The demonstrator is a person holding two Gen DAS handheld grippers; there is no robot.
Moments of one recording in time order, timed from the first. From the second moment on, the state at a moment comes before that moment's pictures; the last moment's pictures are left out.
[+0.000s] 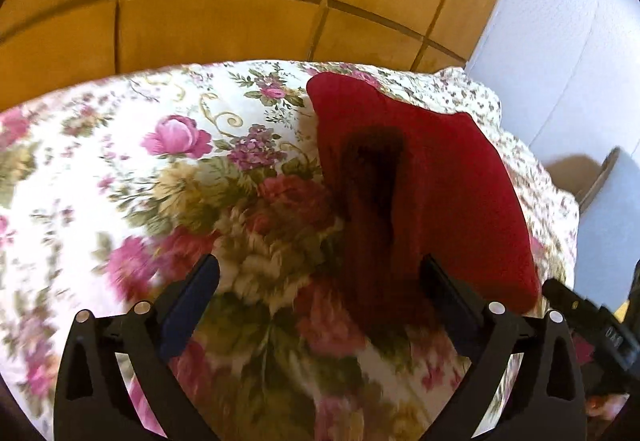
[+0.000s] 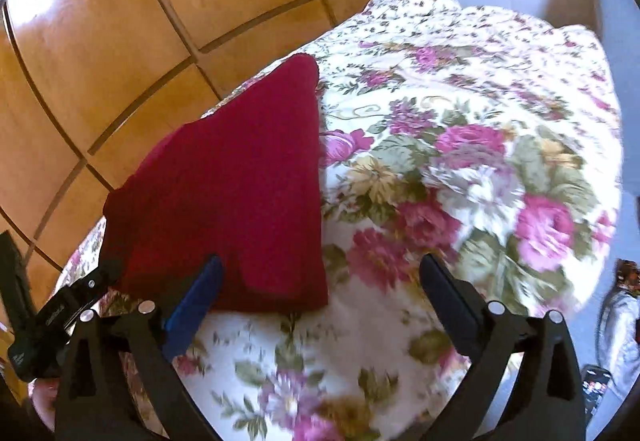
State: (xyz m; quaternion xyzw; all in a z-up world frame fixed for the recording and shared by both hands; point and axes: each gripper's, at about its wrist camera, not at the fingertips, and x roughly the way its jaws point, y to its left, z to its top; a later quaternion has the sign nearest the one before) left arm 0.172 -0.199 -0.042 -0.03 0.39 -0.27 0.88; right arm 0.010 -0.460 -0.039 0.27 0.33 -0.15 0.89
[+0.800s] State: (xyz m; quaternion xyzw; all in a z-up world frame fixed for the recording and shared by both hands) left arm 0.032 -0.140 0.035 0.02 0.32 -0.12 0.94; right arm -0.076 -0.353 0.014 0.15 0.30 -0.19 0.92
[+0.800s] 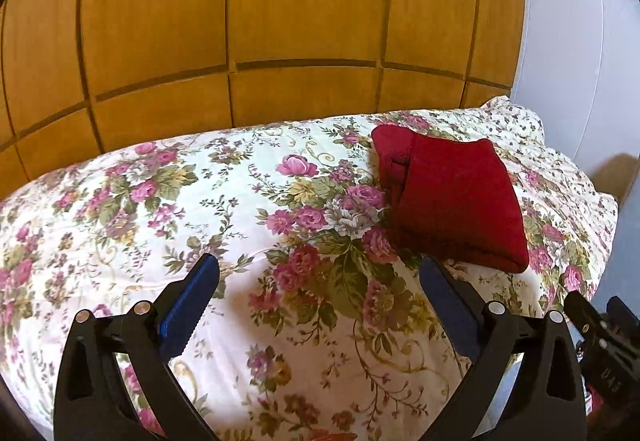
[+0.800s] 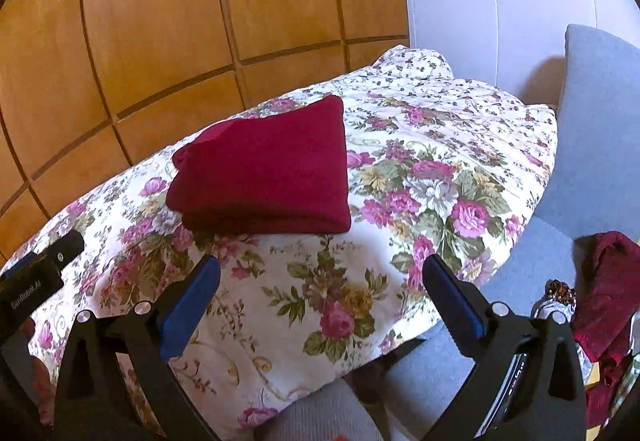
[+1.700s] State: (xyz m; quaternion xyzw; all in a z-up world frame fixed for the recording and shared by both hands) left arm 0.006 -0.159 0.033 0.06 0.33 -0.13 0.93; right arm -0.076 -0.353 0.015 0.14 0.31 -0.19 0.92
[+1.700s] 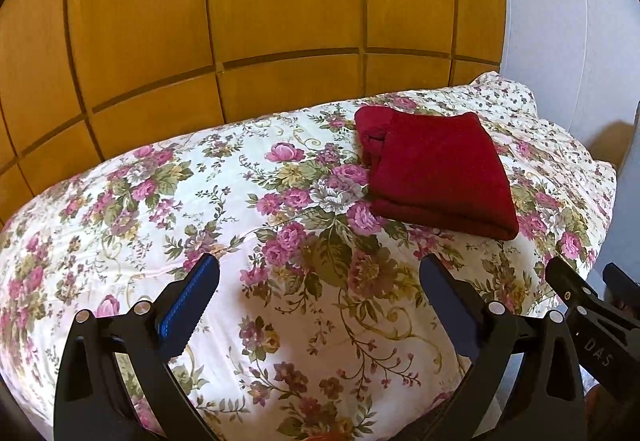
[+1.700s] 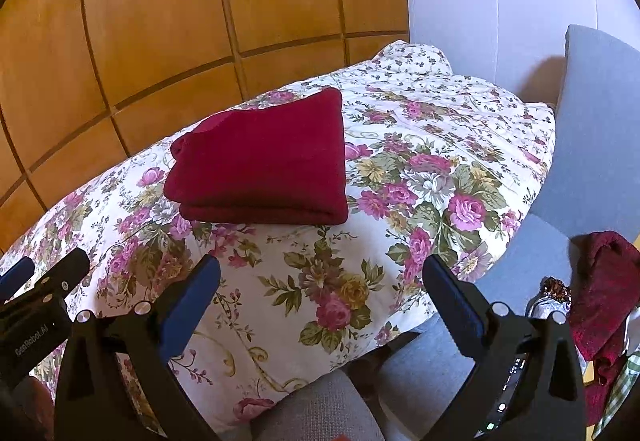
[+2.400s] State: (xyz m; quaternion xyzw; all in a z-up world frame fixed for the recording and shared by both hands) left arm 0.006 -0.160 0.032 0.05 0.33 -0.13 0.93; right arm -0.076 -0.348 0.016 0.13 0.31 -0.19 0.92
